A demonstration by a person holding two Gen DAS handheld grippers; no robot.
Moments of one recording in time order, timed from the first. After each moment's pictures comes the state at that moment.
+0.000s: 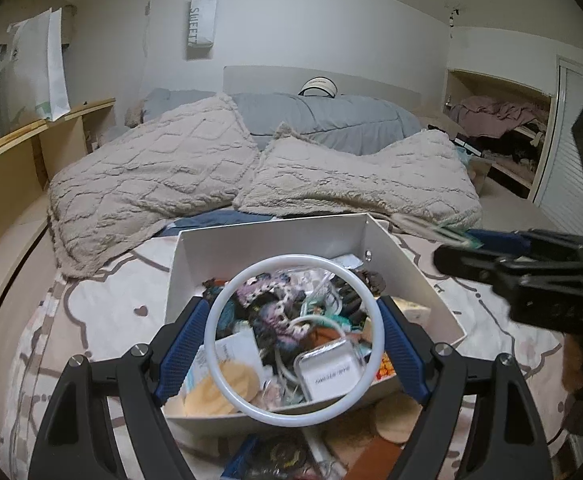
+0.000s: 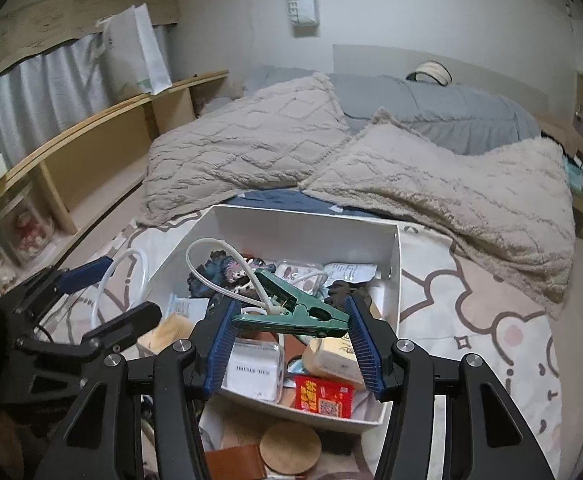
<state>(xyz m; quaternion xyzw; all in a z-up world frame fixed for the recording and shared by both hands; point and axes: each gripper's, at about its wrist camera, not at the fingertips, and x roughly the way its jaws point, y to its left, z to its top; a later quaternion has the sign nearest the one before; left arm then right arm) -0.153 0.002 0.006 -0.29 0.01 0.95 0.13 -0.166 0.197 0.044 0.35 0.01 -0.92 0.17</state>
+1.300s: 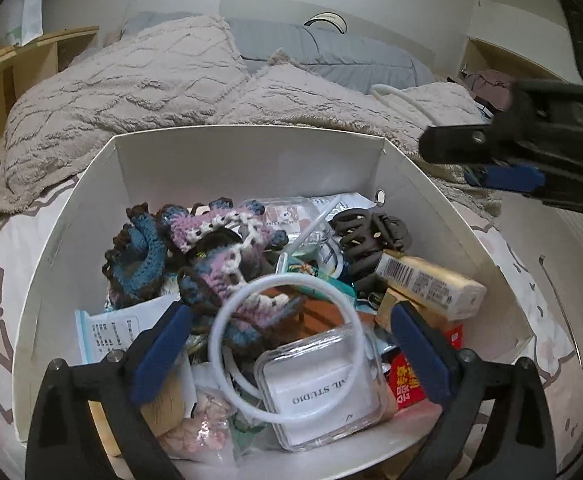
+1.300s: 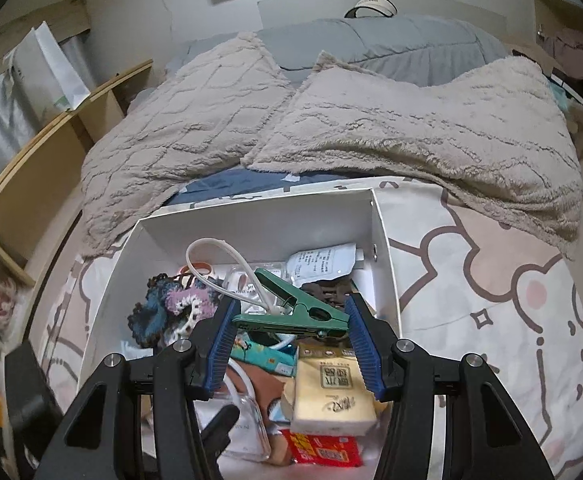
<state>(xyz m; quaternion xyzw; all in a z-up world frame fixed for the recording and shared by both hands) -0.225 0.035 -0.092 -0.39 -0.03 0.91 0.14 -0.254 0.204 0.001 0.43 -0.08 -0.90 0.08</state>
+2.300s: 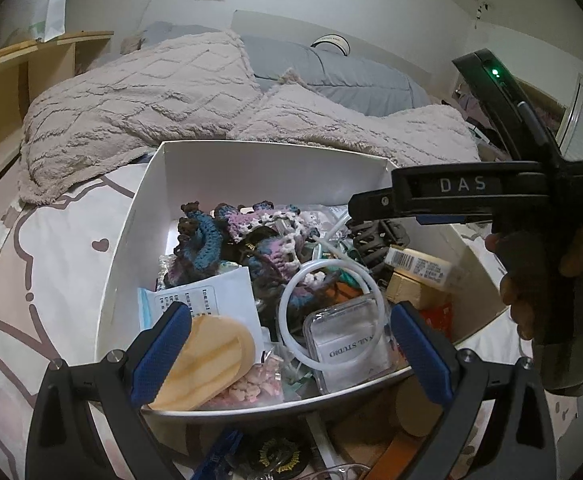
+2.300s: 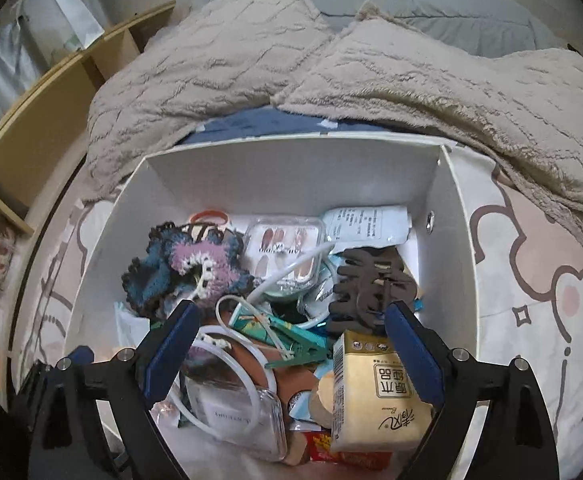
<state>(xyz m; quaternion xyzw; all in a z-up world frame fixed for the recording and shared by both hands) -0.186 -0.009 -0.072 -0.36 -0.06 0.92 0.15 -0.274 0.172 -0.031 0.50 -0.03 -0.86 0.13</state>
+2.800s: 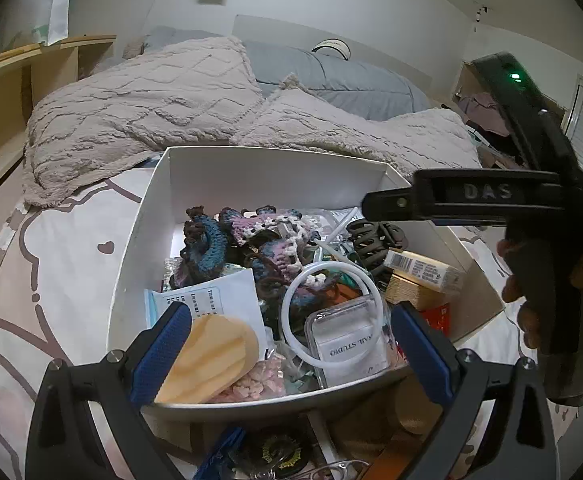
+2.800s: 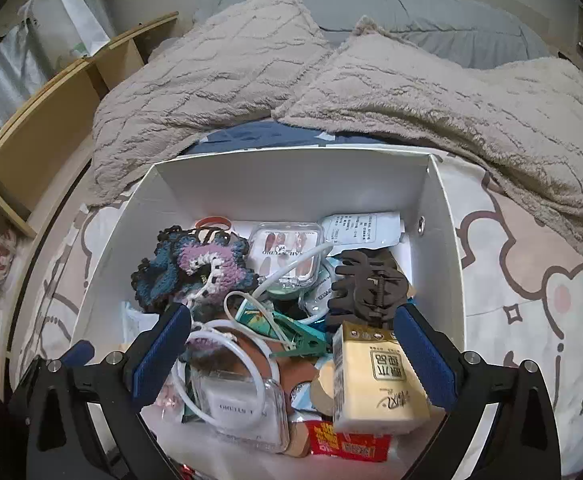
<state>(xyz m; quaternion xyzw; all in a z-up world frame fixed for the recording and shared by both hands) -0.182 -0.012 -0.067 -0.36 -0.05 0.92 0.14 -0.258 0.173 -0.022 0.48 -0.03 -0.87 0.13</state>
